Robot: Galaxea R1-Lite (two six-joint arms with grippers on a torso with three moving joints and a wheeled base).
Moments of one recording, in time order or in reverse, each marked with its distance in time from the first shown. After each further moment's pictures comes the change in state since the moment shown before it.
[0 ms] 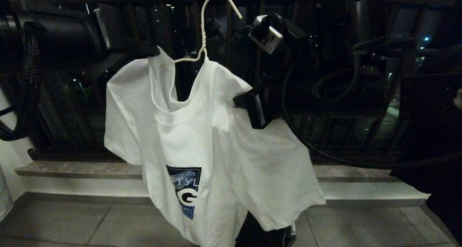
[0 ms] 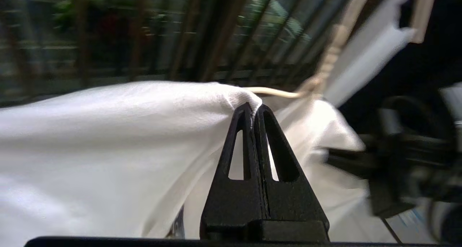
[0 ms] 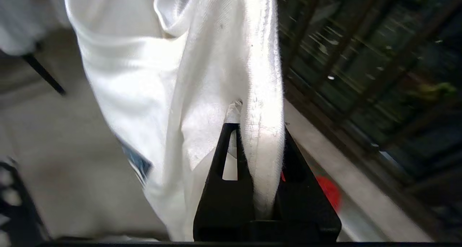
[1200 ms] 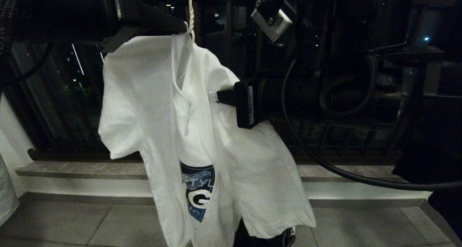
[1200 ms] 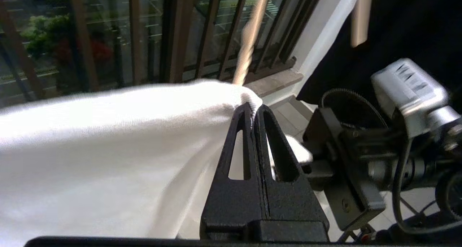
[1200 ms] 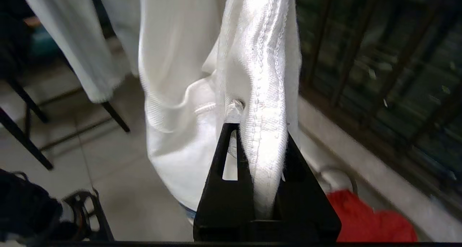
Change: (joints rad) left arm -0.159 0.035 -0.194 0.143 0.012 0.117; right arm 0.069 -0.042 0.106 -0.207 0.060 0.170
